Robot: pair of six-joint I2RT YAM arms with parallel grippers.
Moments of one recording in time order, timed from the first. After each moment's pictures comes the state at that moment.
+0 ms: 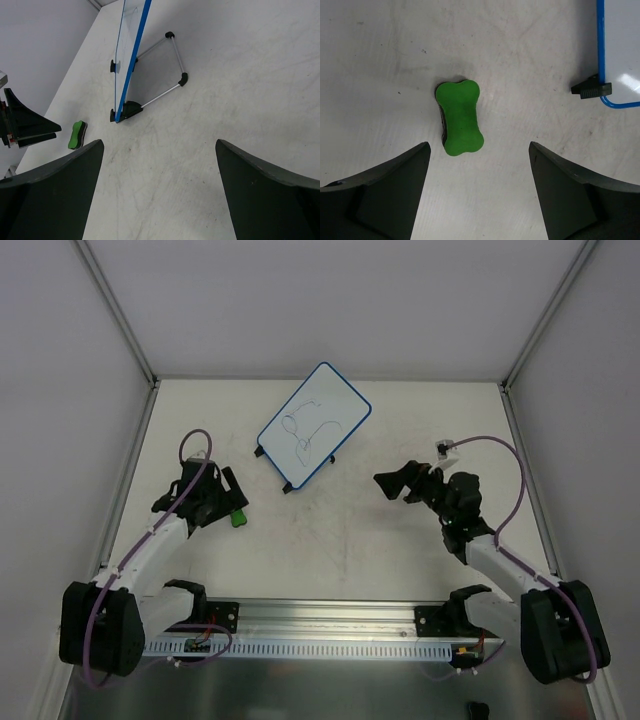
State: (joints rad) left arm -0.18 1.05 0.58 -0.44 -0.02 -0.63; right arm 0.28 1.05 0.34 0.53 -0.36 0.55
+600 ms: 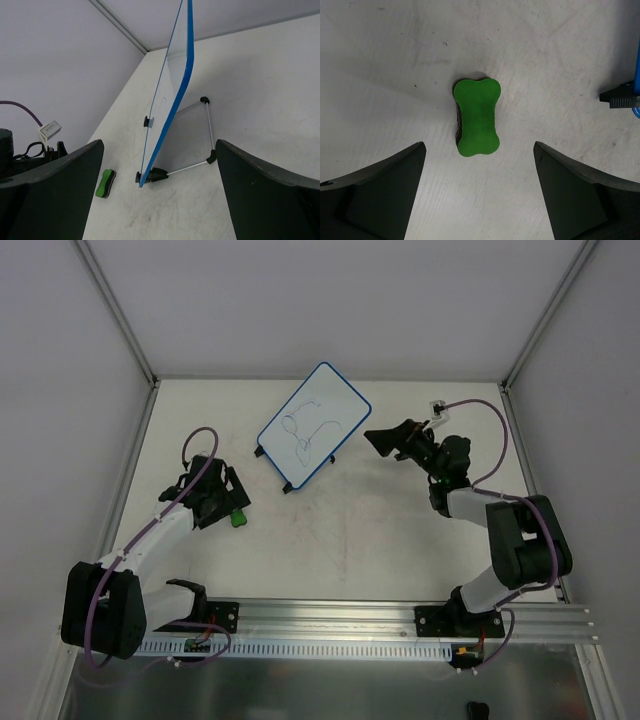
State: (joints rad) left arm -0.22 1.15 0.64 -0.51 -0.12 -0.68; right arm 0.22 1.55 0.62 0.98 -0.51 0.74
